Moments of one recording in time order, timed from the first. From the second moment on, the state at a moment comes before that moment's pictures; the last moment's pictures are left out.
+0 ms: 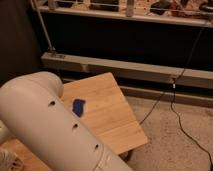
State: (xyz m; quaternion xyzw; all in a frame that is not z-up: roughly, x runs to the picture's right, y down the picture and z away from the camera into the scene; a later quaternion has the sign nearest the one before) arm -0.435 0.370 0.687 -0.31 0.08 0.04 0.95
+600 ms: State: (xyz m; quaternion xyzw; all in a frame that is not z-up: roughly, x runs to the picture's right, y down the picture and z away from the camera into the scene) arm -0.504 0.420 0.637 -0.36 -0.07 -0.03 0.93
